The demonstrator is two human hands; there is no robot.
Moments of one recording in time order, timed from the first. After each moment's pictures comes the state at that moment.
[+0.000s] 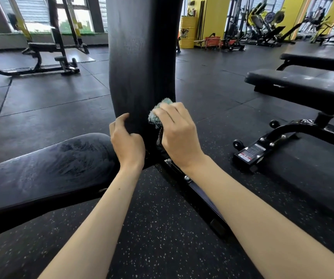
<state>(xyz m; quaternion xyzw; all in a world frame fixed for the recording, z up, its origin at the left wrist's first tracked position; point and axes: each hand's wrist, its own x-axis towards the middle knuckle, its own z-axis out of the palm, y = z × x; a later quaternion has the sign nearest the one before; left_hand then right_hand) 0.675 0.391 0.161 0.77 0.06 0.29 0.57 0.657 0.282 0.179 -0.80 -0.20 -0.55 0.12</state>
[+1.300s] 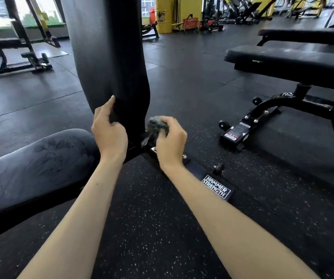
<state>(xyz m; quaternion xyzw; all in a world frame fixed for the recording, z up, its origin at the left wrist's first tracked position) 0.683 0.384 0.152 0.76 -0.04 0.27 0.59 0.641 0.283 0.121 -0.74 0.09 -0.42 0.52</state>
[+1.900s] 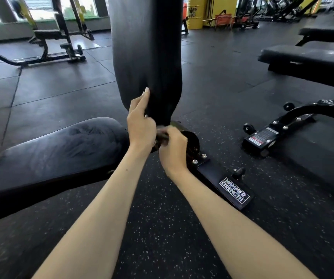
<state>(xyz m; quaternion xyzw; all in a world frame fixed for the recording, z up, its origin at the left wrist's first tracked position) 0.677 0.389 0.150 0.78 -0.08 0.22 0.58 0.643 0.324 0.104 -0.79 0.03 -0.33 0.52</state>
